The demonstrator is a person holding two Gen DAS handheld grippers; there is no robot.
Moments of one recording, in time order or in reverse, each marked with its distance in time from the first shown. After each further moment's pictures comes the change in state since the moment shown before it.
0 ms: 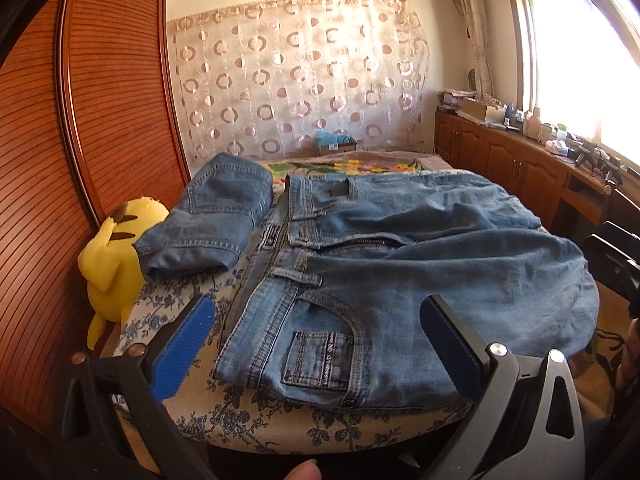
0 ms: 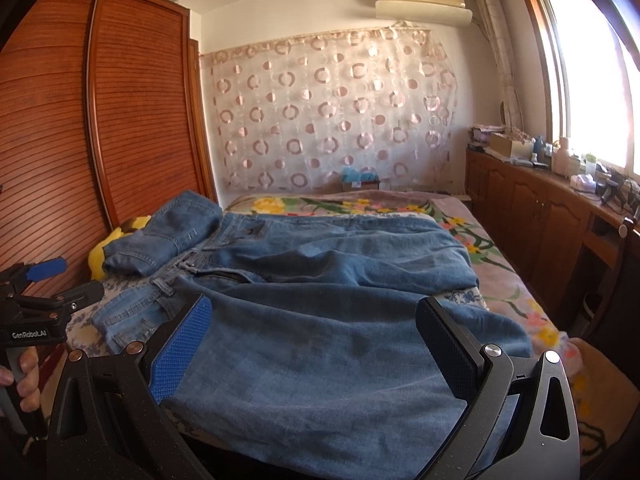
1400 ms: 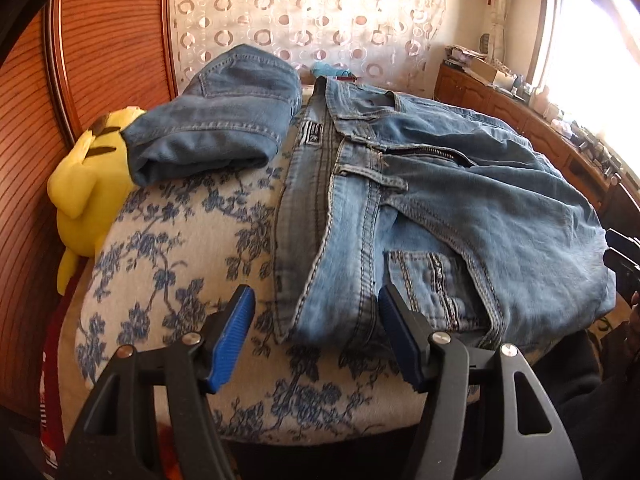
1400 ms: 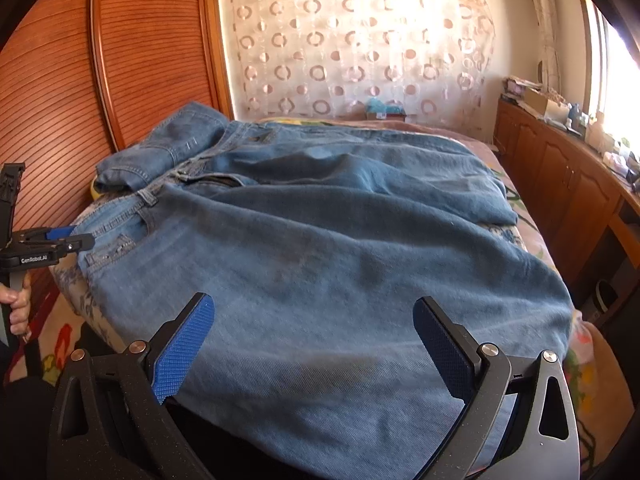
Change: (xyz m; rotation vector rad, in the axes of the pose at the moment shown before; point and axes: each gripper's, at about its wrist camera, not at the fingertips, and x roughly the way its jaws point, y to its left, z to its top) left arm 0.067 0.089 -0.050 -0.091 0.244 -0.115; right arm 0.054 -0.022 -0.038 -0.073 0.265 0.073
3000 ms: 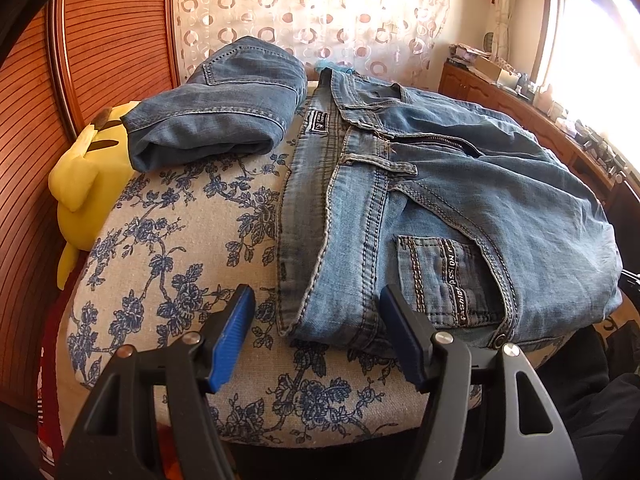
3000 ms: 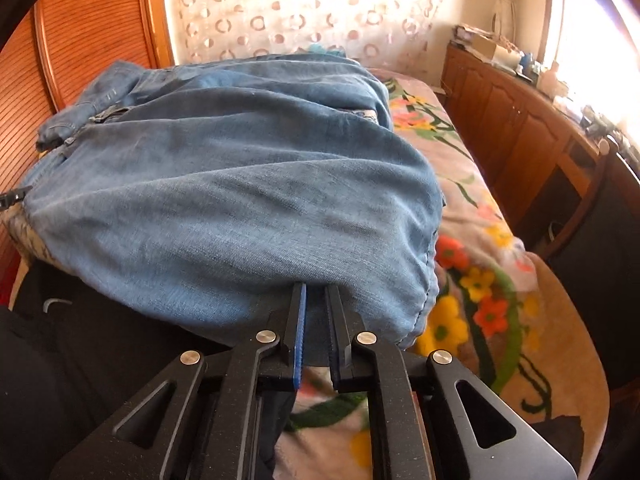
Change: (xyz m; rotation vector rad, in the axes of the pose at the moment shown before) left arm 0.007 0.002 -0.006 0.004 0.008 0.018; right arm -0.037 -0.108 -0.070 0.057 0.185 -0.168
